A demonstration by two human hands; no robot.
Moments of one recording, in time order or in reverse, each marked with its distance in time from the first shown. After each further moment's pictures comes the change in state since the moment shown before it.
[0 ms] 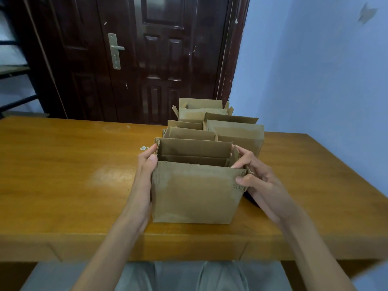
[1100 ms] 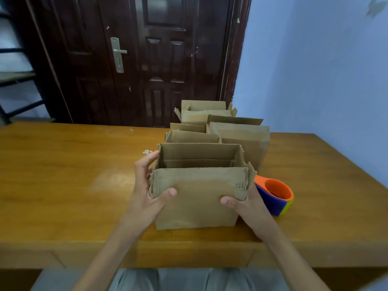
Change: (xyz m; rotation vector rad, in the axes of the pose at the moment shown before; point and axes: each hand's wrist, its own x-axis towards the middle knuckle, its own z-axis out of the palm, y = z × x) left_hand 0.006 -0.015 -0.023 0.375 -0.172 0.304; right_hand 0.005 0.067 0.022 -0.144 0.162 0.045
